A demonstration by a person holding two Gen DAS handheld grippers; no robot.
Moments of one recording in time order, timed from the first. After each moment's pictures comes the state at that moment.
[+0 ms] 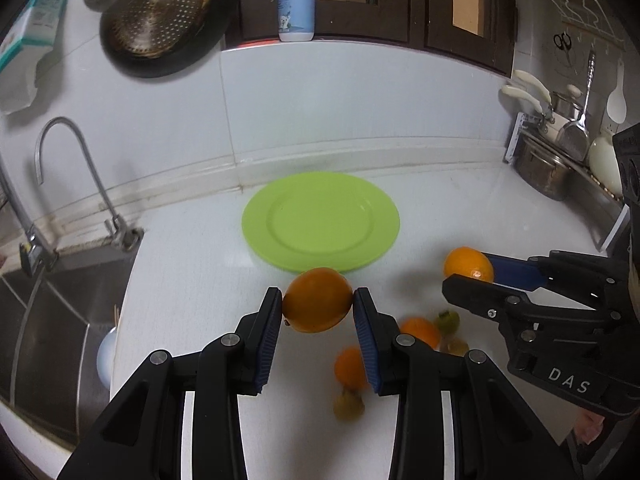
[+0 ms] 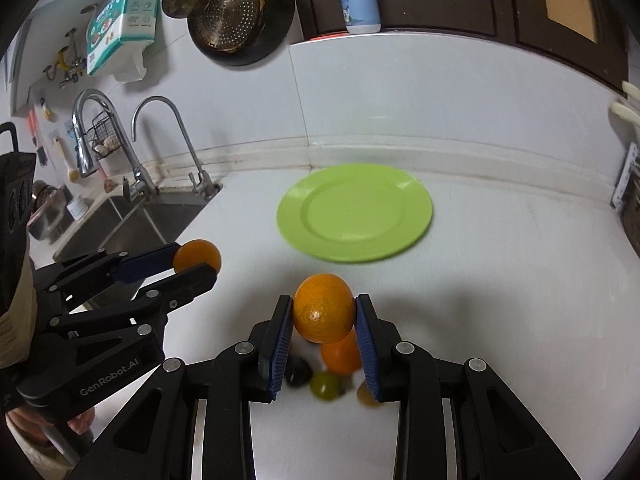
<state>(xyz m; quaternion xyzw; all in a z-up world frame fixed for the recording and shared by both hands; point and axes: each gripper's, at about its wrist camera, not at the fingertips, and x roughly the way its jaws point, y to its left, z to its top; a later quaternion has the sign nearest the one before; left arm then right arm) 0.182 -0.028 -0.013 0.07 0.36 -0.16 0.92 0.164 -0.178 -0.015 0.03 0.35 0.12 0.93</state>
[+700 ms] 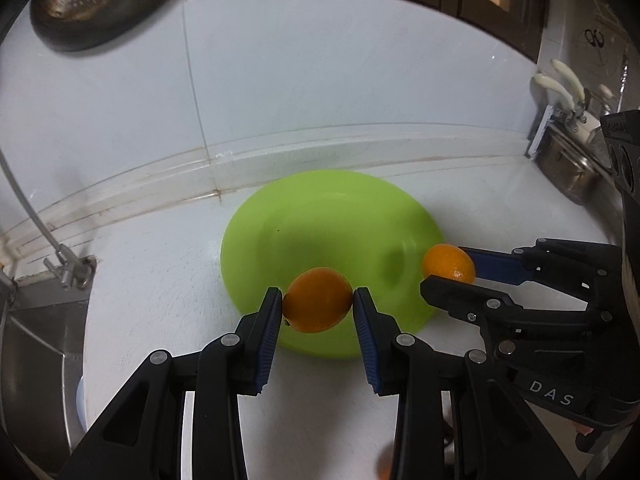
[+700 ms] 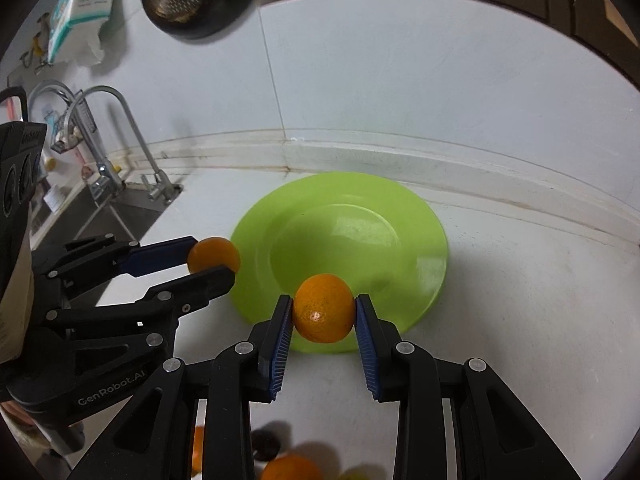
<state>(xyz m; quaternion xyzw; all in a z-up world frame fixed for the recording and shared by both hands) 0.311 -0.045 -0.051 0.07 0.41 -0.19 0.89 0.292 -0.175 -0.039 0.00 0.39 0.13 0.91</state>
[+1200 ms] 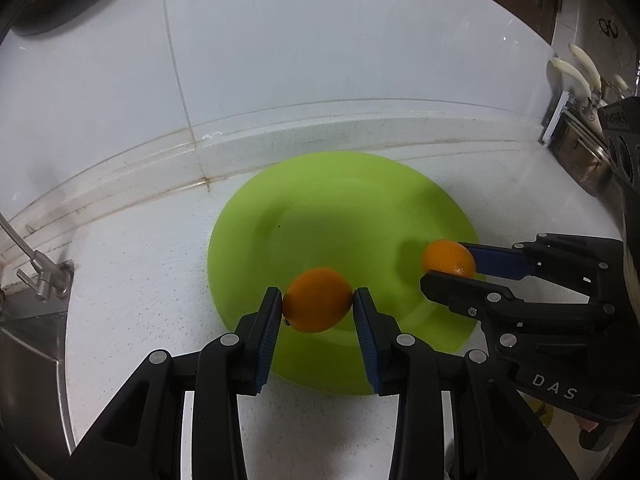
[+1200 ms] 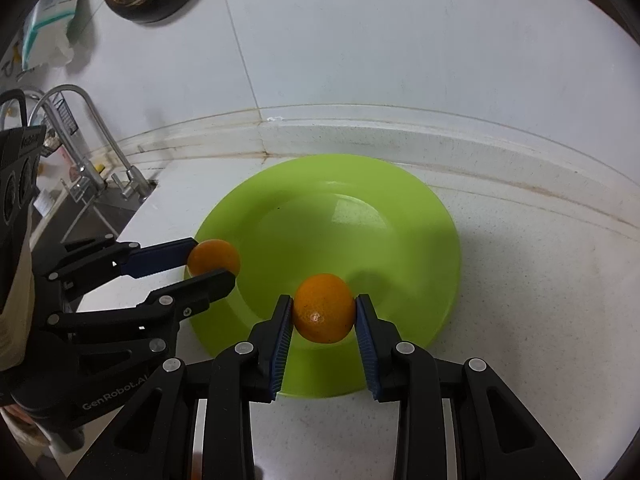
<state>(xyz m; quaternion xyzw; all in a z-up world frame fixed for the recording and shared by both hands) 0.347 -0.052 -0.077 0.08 0.43 -0.19 0.88 0.341 -0.183 -0.070 0.02 0.42 0.13 0.90</state>
